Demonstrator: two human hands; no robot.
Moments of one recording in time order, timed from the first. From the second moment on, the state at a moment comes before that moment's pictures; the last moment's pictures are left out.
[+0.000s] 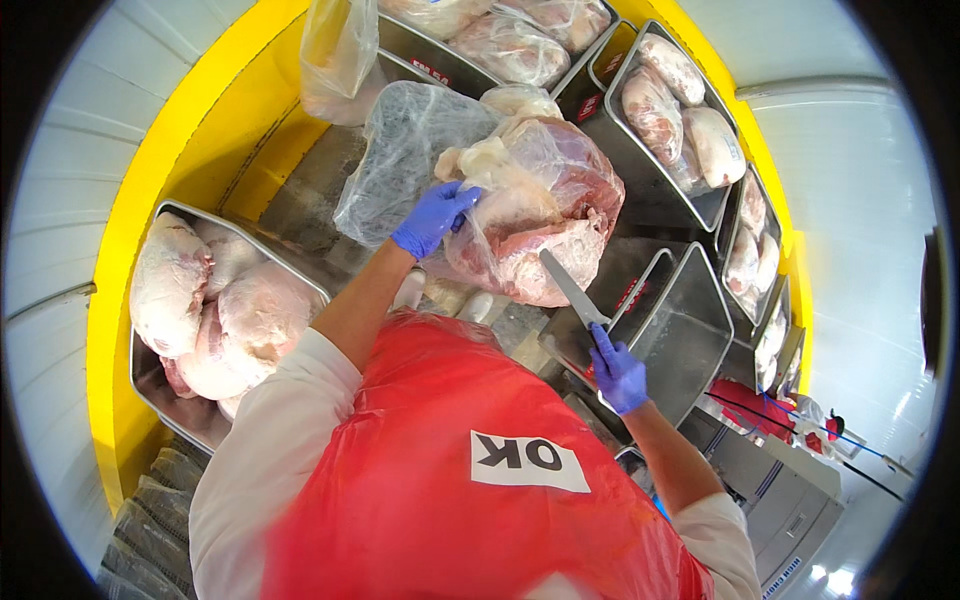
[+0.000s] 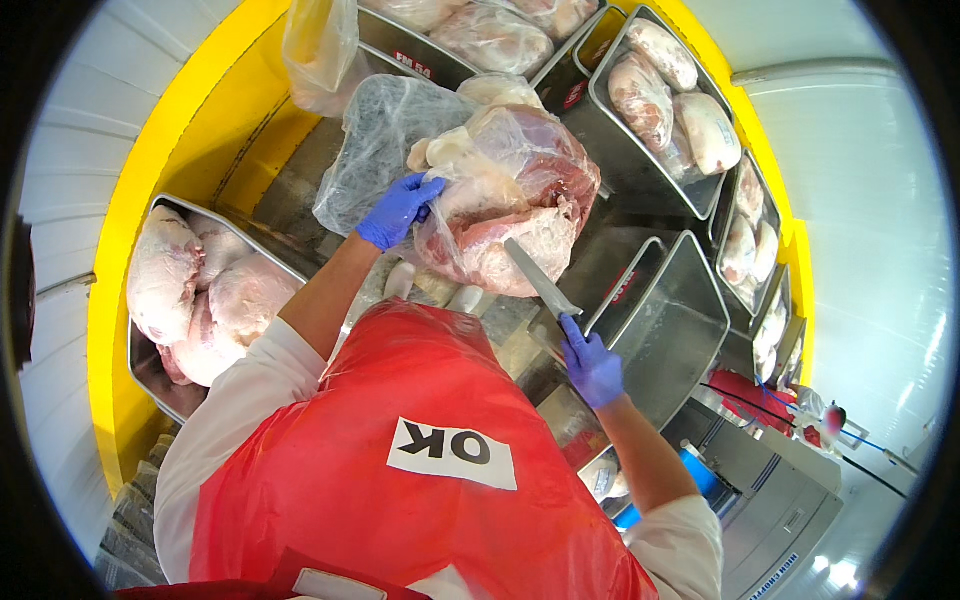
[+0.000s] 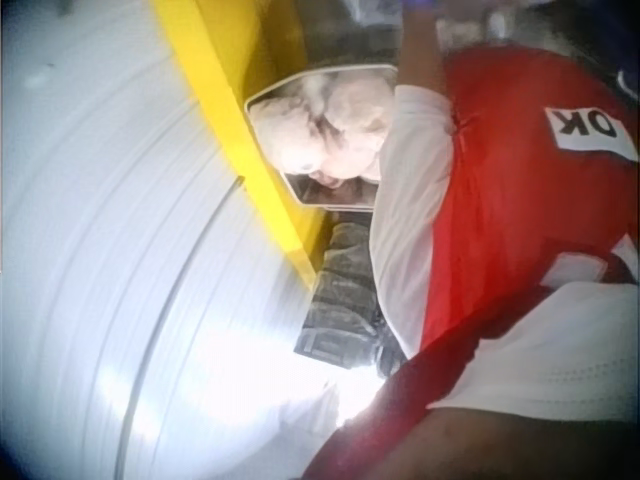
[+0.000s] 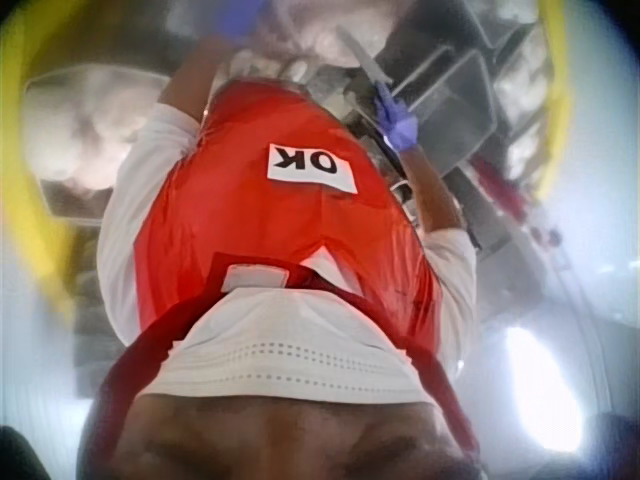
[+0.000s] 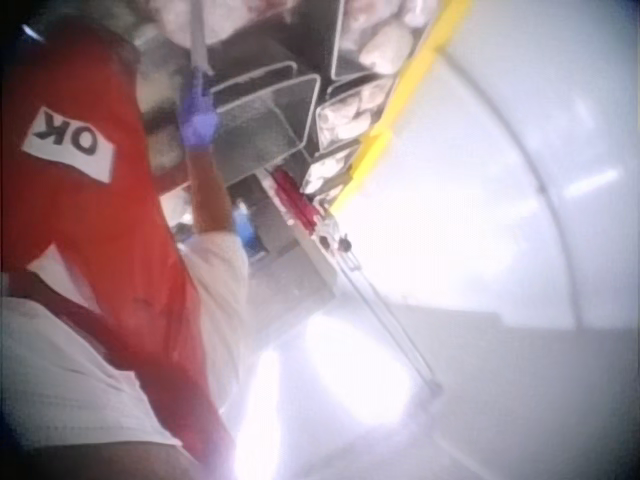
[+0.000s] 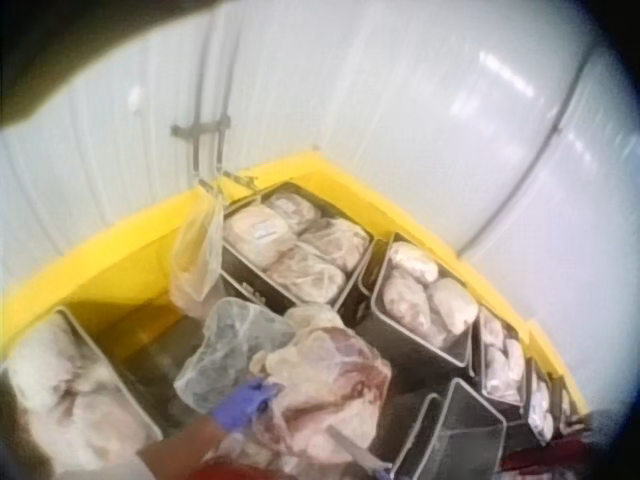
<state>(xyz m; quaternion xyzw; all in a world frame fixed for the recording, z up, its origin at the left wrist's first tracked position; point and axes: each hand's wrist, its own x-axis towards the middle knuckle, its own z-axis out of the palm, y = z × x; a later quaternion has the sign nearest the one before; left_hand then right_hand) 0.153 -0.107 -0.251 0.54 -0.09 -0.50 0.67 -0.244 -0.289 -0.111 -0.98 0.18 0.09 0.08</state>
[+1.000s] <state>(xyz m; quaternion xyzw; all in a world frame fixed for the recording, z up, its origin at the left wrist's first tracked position) 0.115 -0.040 -0.252 0.64 -0.13 -0.45 0.61 -0.150 -0.232 0.053 -0.96 0.19 0.20 0.06</state>
